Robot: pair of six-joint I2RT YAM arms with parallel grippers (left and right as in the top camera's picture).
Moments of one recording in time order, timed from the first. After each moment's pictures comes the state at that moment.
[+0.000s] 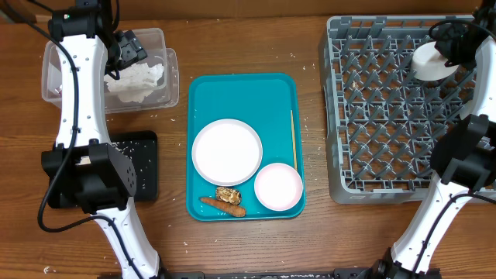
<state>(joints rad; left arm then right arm) 0.12 2.17 2.26 -1.30 -0.17 -0.47 -0.38 2.43 2.41 -1.06 -0.05 0.35</state>
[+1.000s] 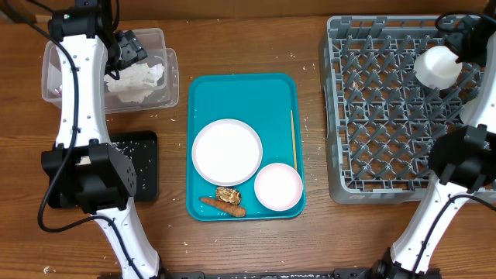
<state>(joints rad) 0.12 2.17 2.26 -1.30 -0.17 -0.47 -0.36 2.41 2.66 -1.38 -0.02 0.35</state>
